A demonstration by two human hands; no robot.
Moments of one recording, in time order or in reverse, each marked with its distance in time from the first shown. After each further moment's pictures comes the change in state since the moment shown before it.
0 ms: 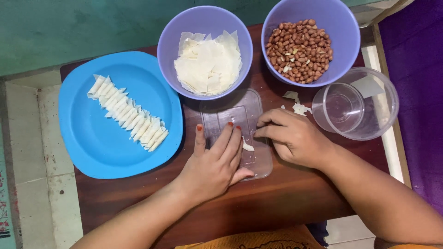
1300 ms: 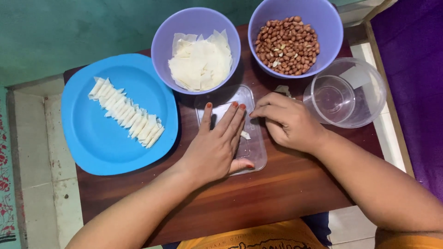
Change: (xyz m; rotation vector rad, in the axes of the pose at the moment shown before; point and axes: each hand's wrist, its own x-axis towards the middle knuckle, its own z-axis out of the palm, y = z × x) left_hand 0.026 -0.004 0.010 -0.216 -0.282 0.041; right_hand 0.003 0.004 0.002 0.014 0.232 0.057
